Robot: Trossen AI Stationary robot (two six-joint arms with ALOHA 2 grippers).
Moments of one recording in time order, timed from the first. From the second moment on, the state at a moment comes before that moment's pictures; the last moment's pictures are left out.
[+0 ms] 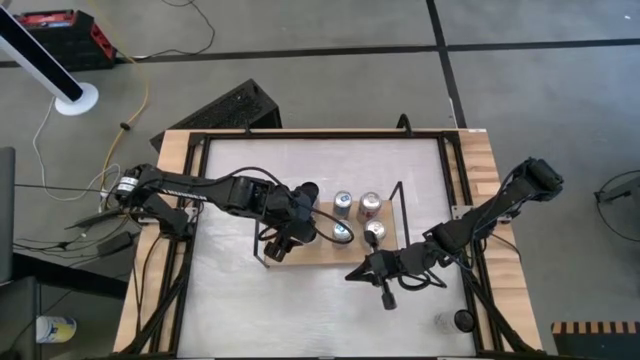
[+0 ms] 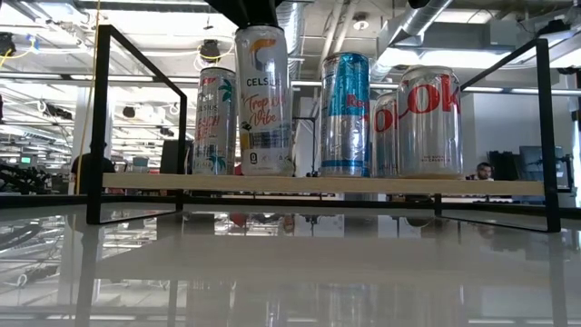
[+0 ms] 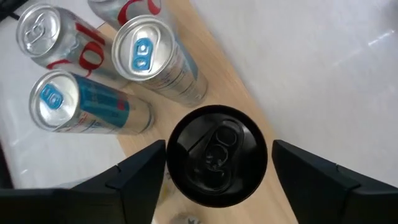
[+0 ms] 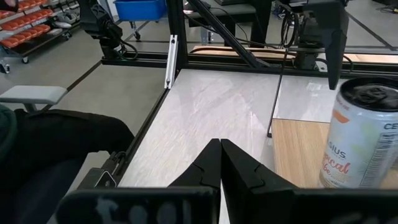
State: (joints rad) left arm -0.13 1.62 1.56 -0.86 -0.04 0.42; right arm 0.54 1.38 0.90 0.16 0.29 0.17
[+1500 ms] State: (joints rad) left arm -0.58 1.30 1.57 -1.14 -0.46 -0.22; right arm 0.70 1.72 1.85 -1.36 -0.08 1.23
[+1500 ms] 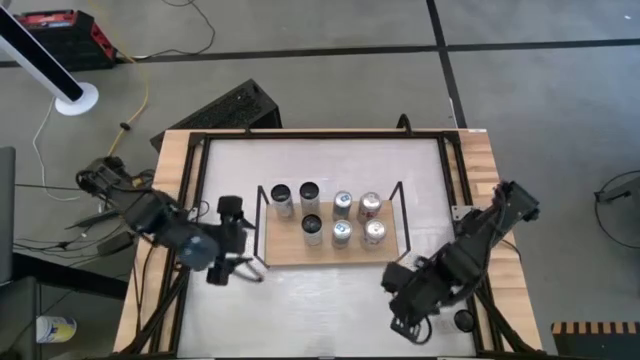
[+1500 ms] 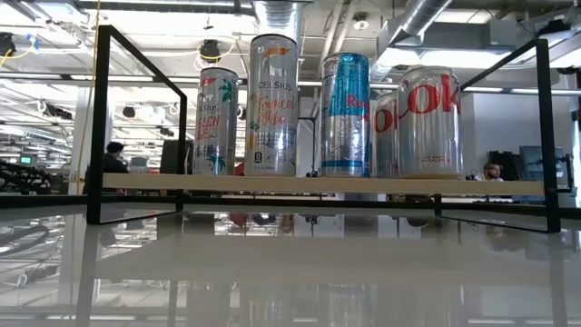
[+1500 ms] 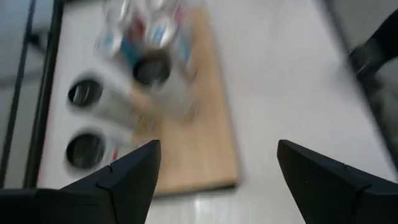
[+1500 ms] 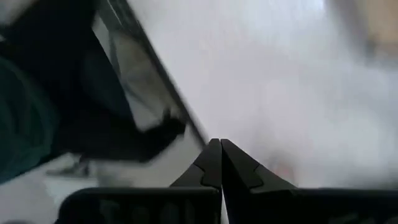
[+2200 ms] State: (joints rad) left arm -0.85 1.06 0.94 -0.20 -0.43 0.16; right arm 0.96 1.79 1.88 -1.57 -0.32 2.12
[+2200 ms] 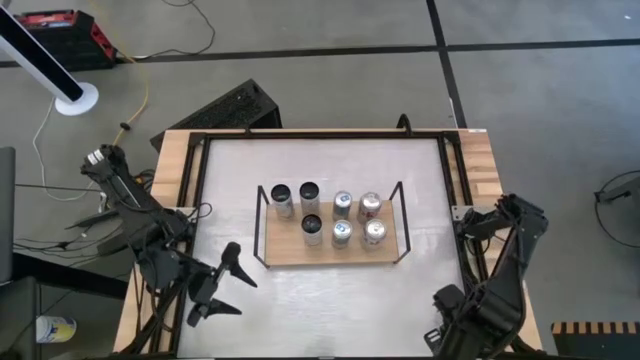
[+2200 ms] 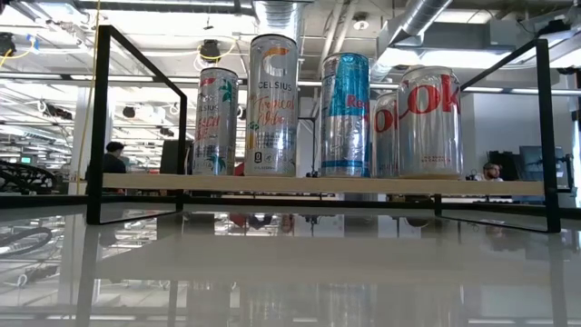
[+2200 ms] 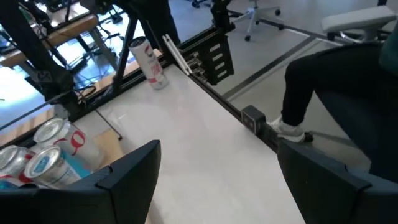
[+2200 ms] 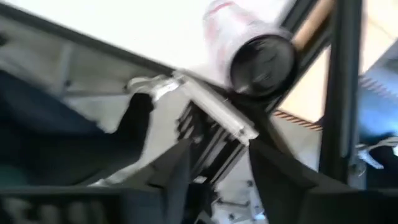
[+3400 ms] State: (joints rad) left arm -0.84 1.06 0.93 -0.17 -0.42 0.12; right arm 1.03 1.61 1.36 -1.23 -0.26 2.06
